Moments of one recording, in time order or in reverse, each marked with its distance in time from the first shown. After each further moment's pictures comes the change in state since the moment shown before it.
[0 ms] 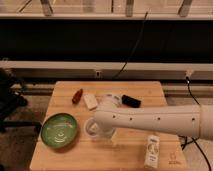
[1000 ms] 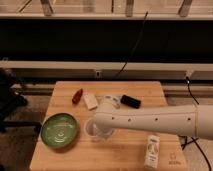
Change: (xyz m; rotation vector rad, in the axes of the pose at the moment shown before) arm 0.000 -0.006 0.013 0.016 0.002 -0.007
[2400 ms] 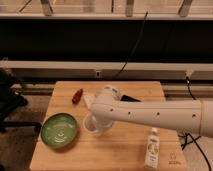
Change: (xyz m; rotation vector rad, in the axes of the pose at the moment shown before) arm 0.020 -0.016 -0.055 0.014 0.057 0.001
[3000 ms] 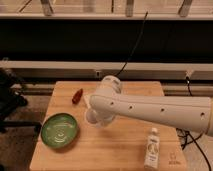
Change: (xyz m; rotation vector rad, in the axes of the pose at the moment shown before) arm 0.016 -0.005 -0.039 0.002 0.056 0.019
